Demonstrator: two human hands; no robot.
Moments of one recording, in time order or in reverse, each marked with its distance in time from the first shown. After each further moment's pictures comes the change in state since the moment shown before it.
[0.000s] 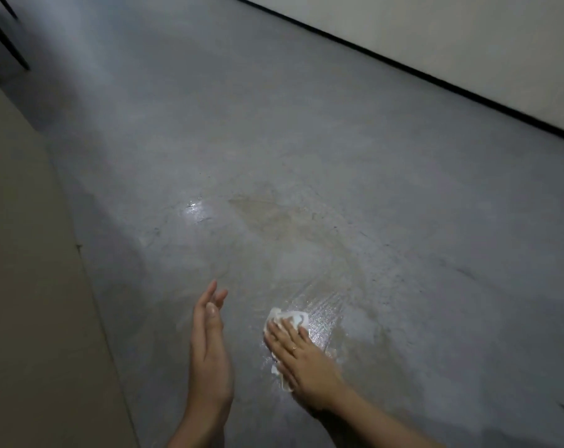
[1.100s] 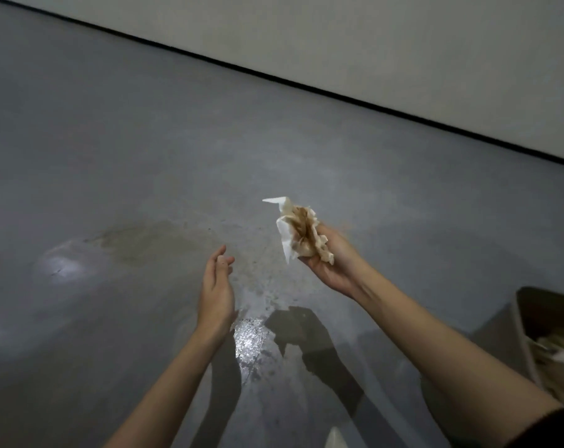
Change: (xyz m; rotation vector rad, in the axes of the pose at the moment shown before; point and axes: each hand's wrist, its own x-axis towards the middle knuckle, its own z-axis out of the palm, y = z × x) left_hand -0.012 -0.001 0.164 0.148 -0.559 0.018; right_hand -0.126 0.036 -0.262 1.887 0.922 0.553
